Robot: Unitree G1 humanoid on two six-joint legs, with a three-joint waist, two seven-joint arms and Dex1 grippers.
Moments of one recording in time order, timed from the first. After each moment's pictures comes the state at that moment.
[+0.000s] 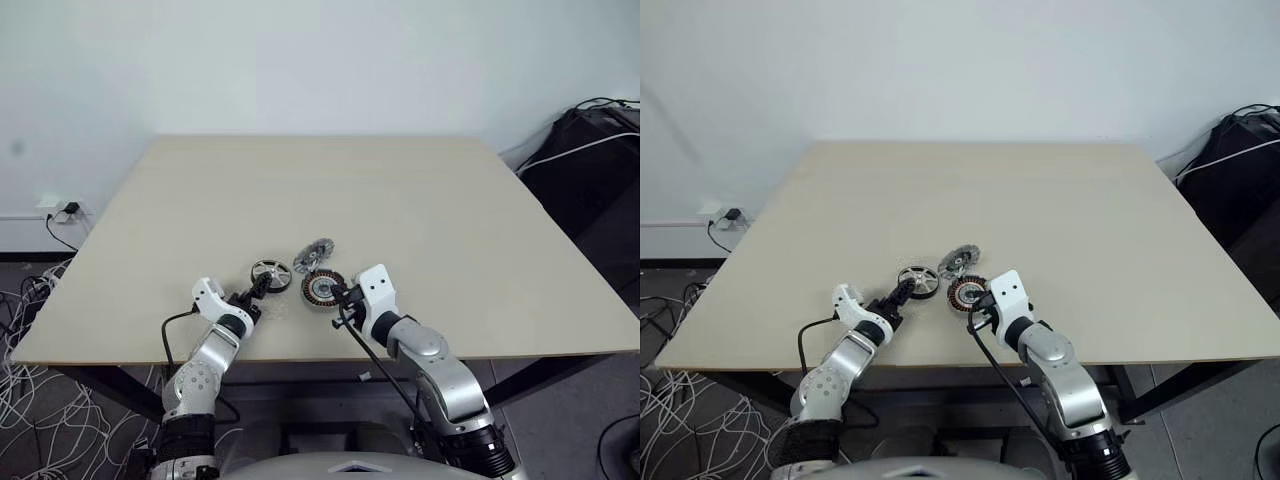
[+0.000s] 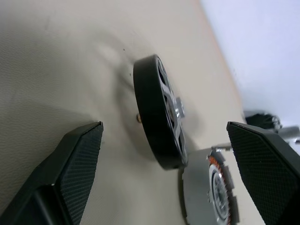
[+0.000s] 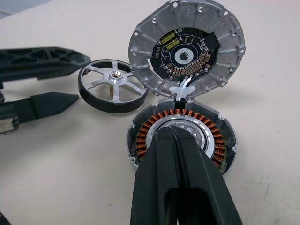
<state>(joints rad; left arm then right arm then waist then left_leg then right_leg) -0.05 -0.08 0.23 0.11 -0.87 0.51 -0.04 0.01 -0.15 0.24 -0.26 0.10 0.53 0.35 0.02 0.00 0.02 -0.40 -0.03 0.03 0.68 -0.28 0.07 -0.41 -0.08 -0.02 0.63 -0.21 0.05</state>
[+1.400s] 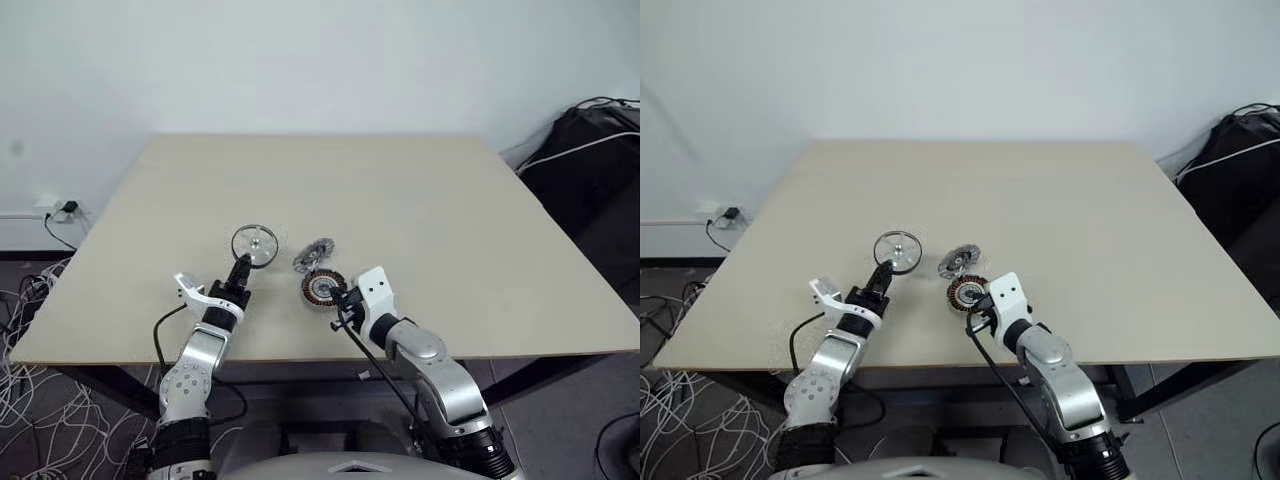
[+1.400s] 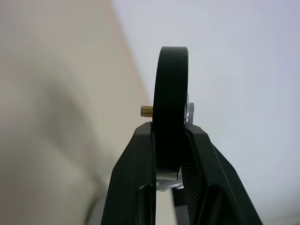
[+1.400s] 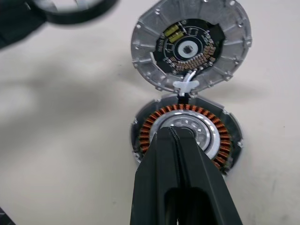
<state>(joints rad) 0.02 -0.08 0.24 -0.01 -1.16 0.42 -0.26 0.02 -0.14 0.25 -0.26 0.10 0.53 0.34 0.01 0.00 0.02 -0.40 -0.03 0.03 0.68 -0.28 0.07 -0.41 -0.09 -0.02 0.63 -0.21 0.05</state>
